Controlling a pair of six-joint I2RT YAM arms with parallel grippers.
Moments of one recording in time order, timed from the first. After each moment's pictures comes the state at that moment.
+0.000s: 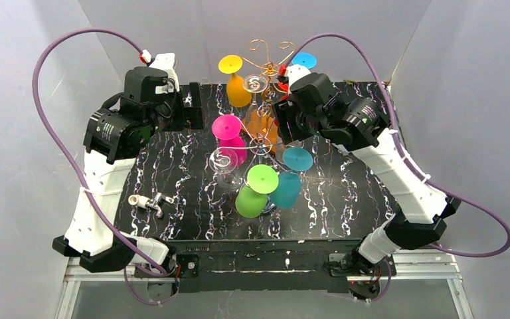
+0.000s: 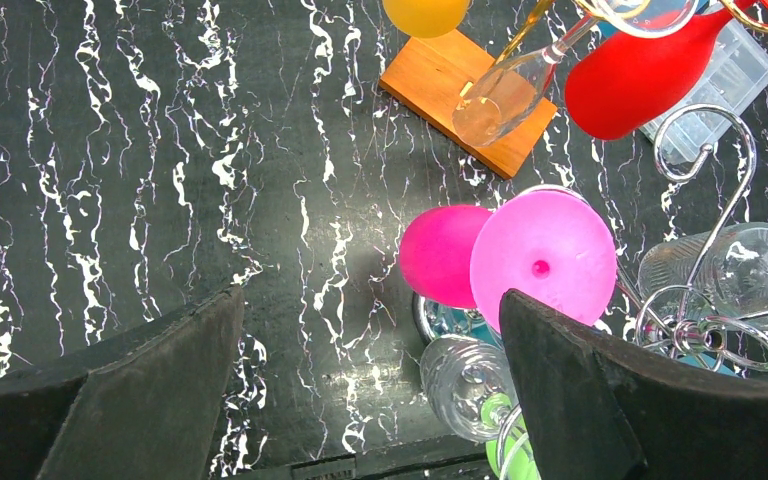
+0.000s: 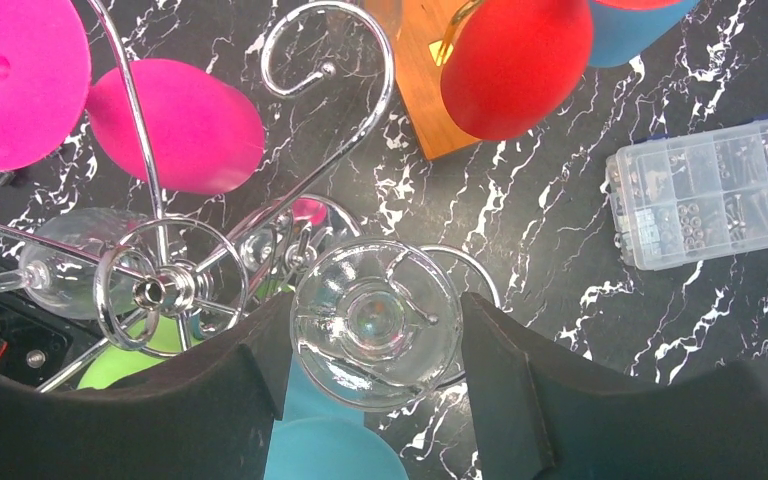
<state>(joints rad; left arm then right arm) -0.47 1.35 2.05 -1.30 -0.21 -0.31 0.89 1.53 2.08 -1.25 0.29 0.23</state>
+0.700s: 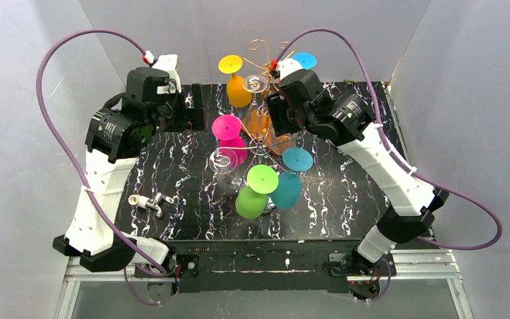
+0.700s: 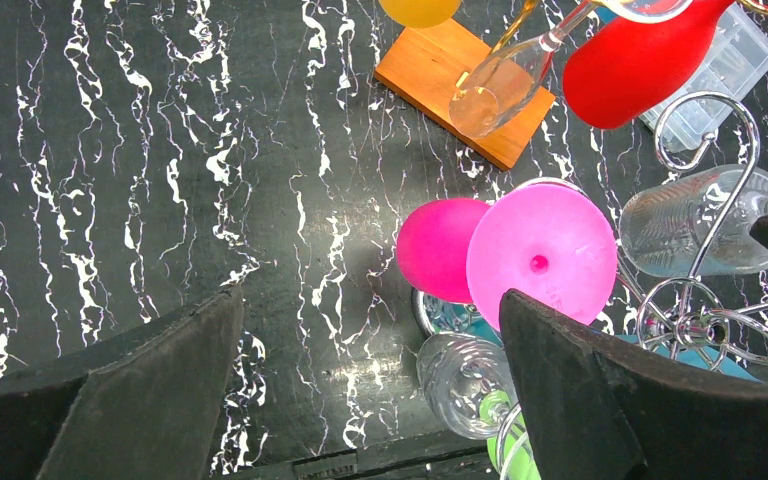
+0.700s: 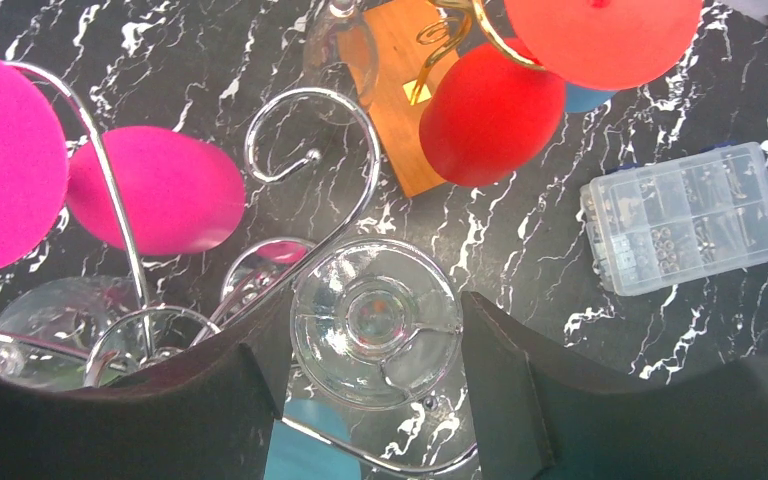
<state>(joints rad) -0.47 1.35 2.04 -1.29 -0.20 -0.31 0.90 1.60 2.12 -1.18 0.36 0.22</state>
